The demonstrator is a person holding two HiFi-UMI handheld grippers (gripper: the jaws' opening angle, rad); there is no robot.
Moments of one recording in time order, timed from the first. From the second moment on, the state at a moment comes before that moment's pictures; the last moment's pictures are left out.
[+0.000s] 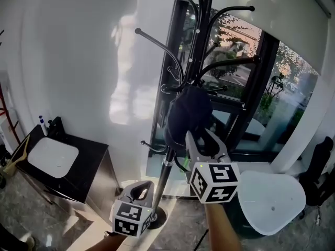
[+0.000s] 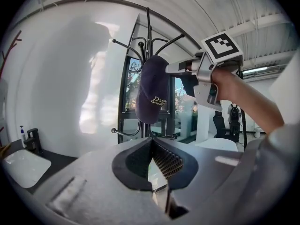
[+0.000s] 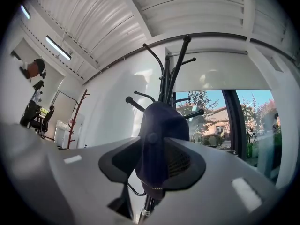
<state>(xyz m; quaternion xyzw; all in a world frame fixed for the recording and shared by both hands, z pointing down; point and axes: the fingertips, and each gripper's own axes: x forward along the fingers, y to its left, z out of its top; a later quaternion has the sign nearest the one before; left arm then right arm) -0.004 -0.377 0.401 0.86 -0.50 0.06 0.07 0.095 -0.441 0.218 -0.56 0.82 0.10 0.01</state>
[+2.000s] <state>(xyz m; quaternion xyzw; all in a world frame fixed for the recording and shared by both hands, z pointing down) 0.016 -0.338 0.355 0.89 -0.45 0.02 0.05 0.192 -0.312 0.058 -0.66 0.70 0.25 0.13</state>
